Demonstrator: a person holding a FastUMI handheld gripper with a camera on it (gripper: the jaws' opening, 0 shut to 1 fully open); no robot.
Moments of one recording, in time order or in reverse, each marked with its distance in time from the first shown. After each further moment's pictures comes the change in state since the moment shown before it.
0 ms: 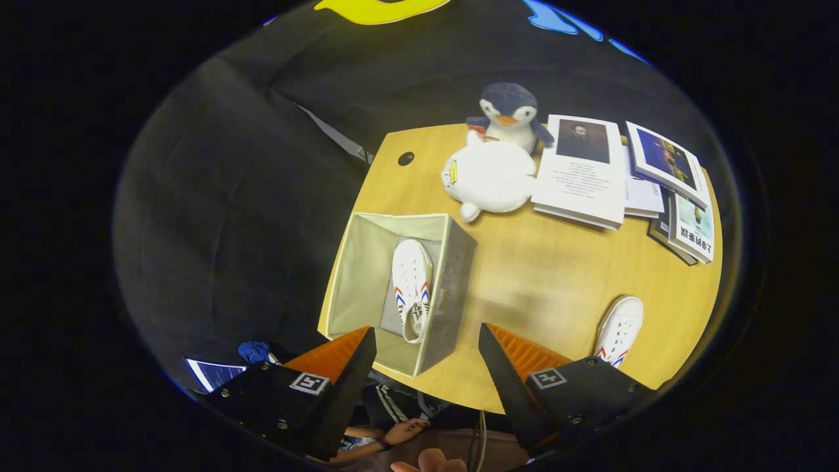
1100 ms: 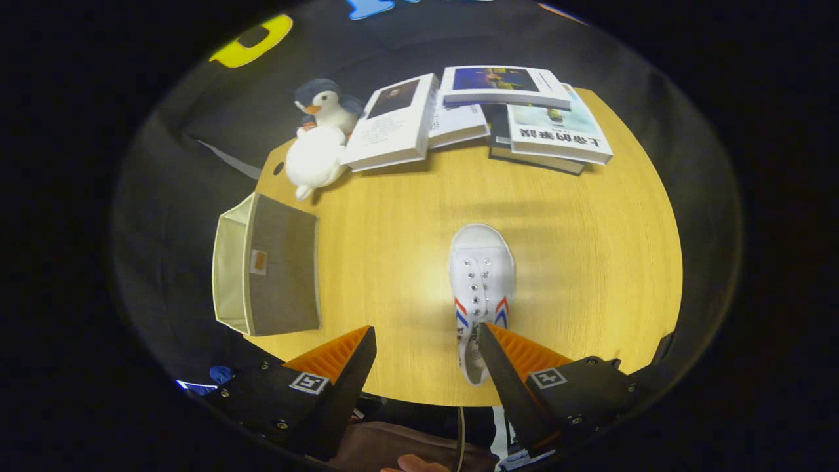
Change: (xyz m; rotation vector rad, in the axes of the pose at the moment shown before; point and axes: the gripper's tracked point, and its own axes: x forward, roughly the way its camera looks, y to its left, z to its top) arm -0.009 -0.049 -0.032 0.267 -0.020 -0.249
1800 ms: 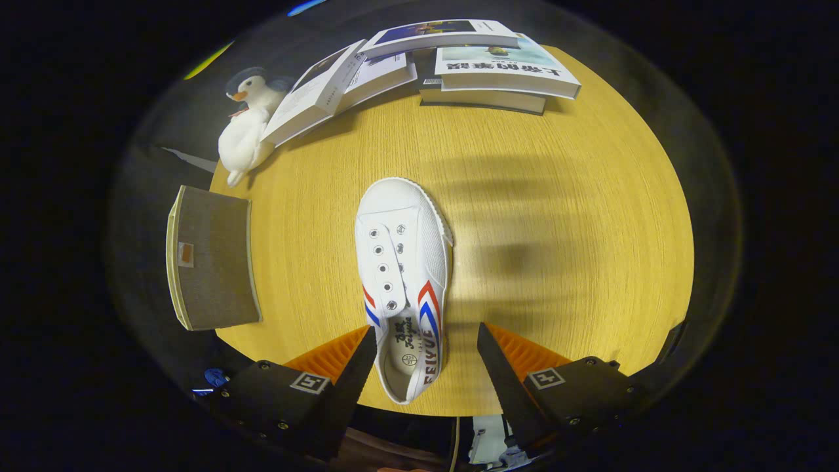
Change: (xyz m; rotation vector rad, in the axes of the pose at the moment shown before) arm 0.017 -0.021 -0.018 0.044 0.100 -0.047
